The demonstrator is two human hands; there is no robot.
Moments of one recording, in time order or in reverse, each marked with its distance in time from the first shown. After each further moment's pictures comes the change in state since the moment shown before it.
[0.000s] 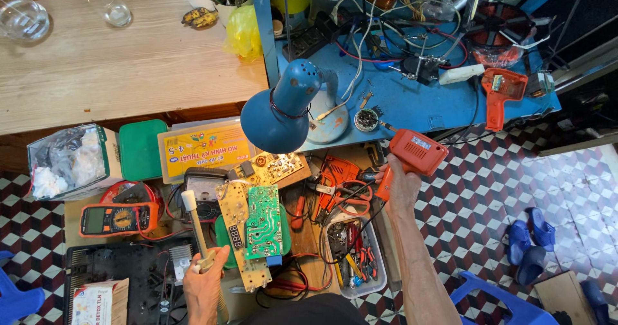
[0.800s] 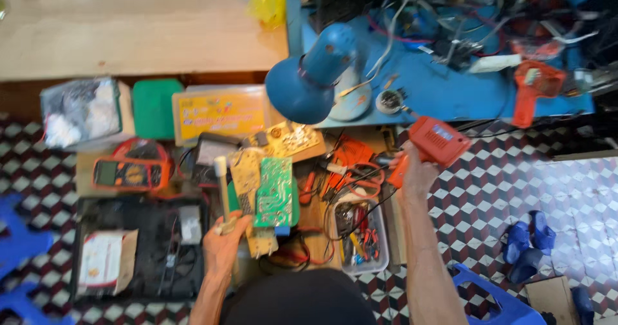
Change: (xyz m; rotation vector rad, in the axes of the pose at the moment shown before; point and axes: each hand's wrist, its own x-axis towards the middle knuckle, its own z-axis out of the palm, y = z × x) left_hand -0.007 -0.001 0.011 -0.095 -0.130 -0.019; right_hand 0.003 0.014 -0.005 -0.042 -0.062 -0.085
